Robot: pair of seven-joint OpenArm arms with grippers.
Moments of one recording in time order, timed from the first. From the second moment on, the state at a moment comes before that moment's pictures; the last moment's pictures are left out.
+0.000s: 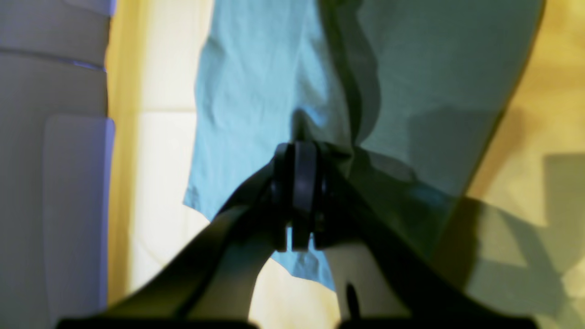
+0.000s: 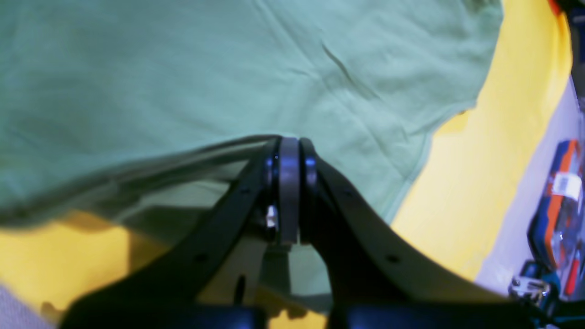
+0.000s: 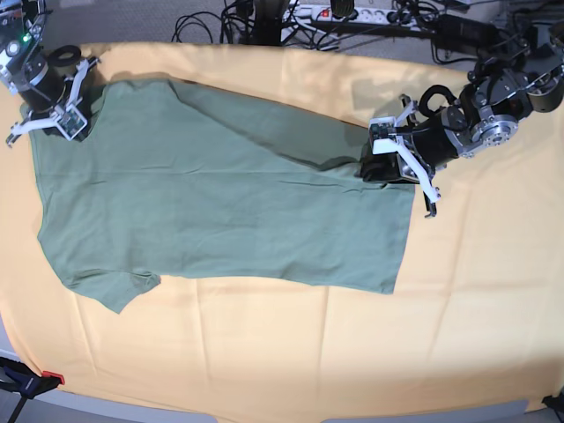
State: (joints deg) left arm -12.1 -60.7 53.0 113.8 5.4 -11.4 12.7; right arm -38.6 37.1 17.0 113.7 1.1 26.3 -22.7
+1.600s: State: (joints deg) left arm -12.1 -62.4 53.0 112.2 13.2 -0.4 20.1; right arm -28.6 38.9 17.0 111.1 7.8 37.3 -31.9
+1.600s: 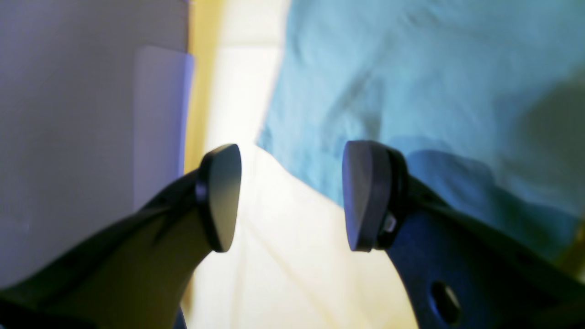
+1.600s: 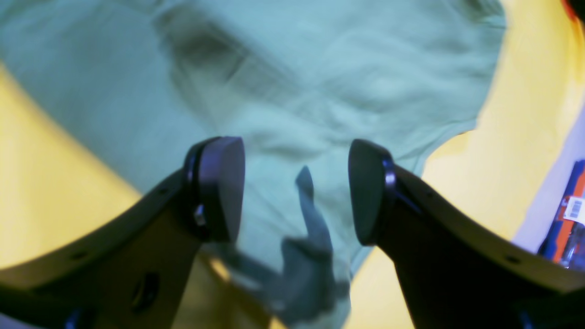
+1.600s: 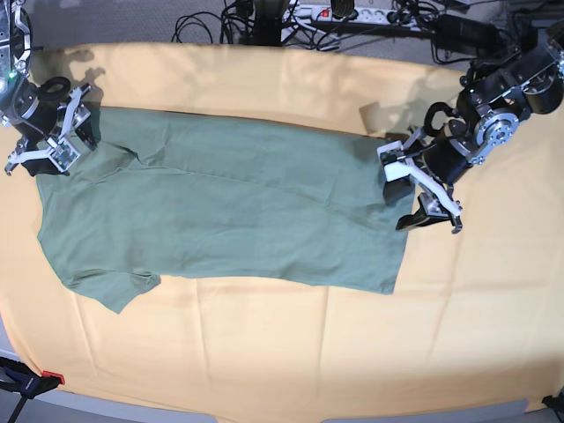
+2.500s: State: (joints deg) left arm -12.1 -69.5 53.0 117.7 5.6 -11.8 18.8; right arm -38.0 45.0 17.1 103.6 -1.5 35.6 -30.5
